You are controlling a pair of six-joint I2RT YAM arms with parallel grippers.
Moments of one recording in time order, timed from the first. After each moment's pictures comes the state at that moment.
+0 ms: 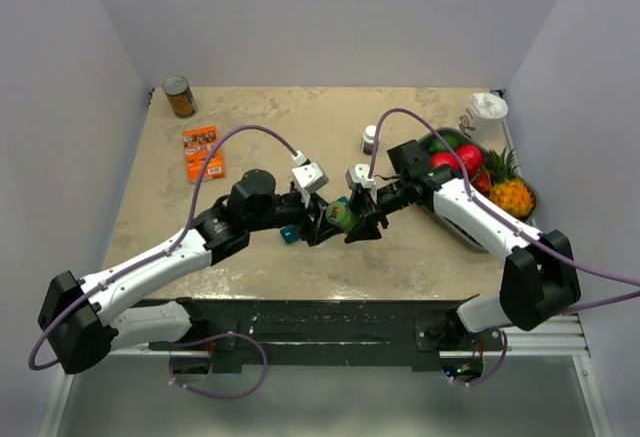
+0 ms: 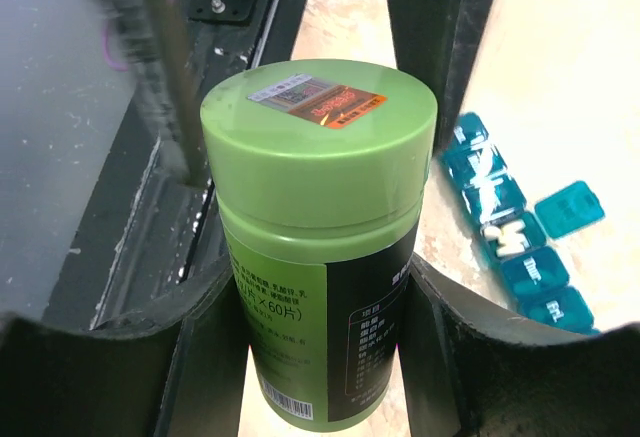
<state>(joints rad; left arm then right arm) -0.83 1.13 0.84 0.01 0.38 -0.16 0.46 1.43 1.05 -0.66 -1.14 -0.87</state>
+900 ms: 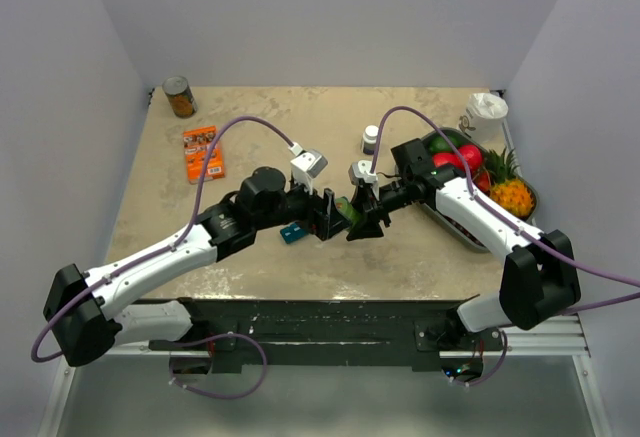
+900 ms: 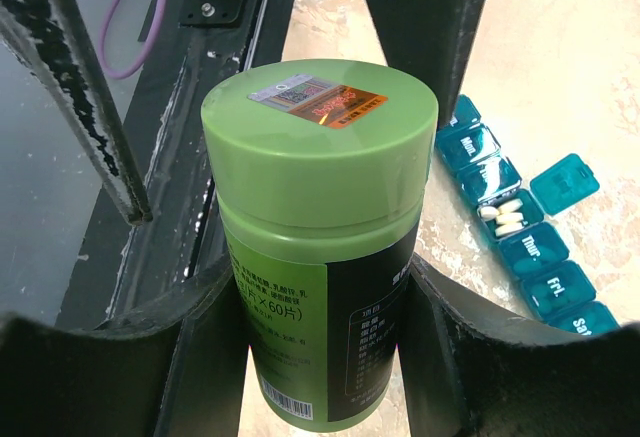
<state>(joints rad) -0.85 1.17 0.89 -0.07 0.23 -0.43 0.44 1.43 1.05 -0.66 -1.14 -0.80</state>
